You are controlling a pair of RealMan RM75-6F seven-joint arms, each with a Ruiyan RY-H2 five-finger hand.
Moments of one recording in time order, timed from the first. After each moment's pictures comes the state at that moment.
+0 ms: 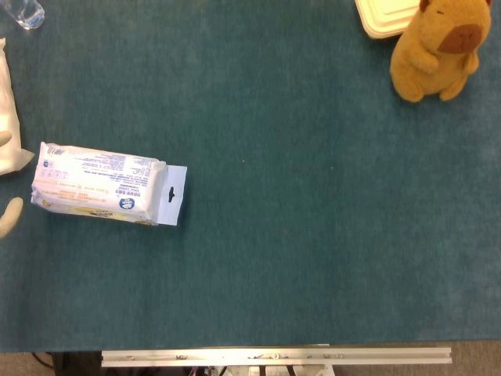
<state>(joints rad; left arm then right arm) -0.09 -0.92 -0.03 -1.96 1.58 1.52 0.05 0.04 -0.86 0.08 -1.94 -1.49 1.51 0.05</state>
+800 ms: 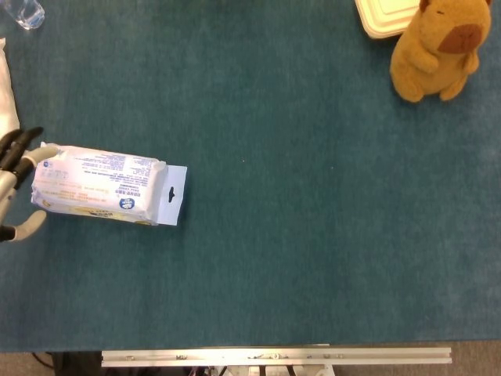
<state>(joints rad) -0.27 -0.81 0.01 -1.86 1.60 1.15 -0.07 0.07 -0.83 0.11 -1.96 -1.45 1.49 0.06</state>
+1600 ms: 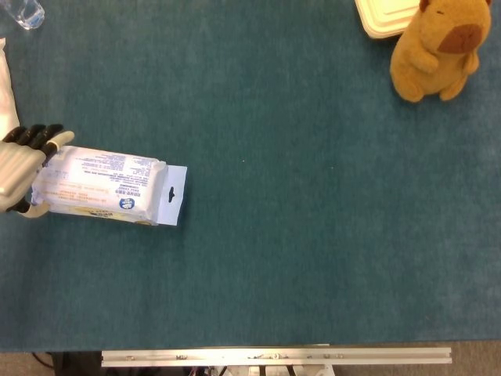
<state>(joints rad) -0.51 -0.93 0.00 -1.65 1.41 0.75 0.02 0.05 -0.82 0.11 -1.97 -1.45 1.52 0.06</state>
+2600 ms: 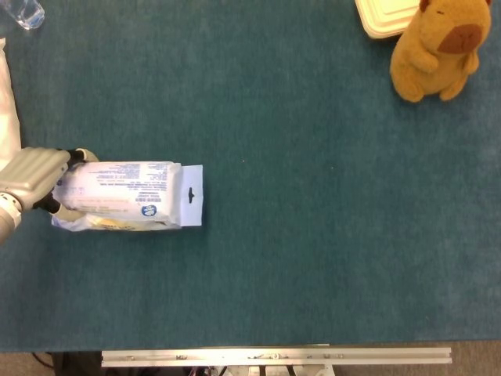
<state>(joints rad) -0.58 -0.99 0.00 -1.64 1.39 0.66 -0.24 0.09 -0.83 0.11 -1.98 -1.47 1.44 0.04</state>
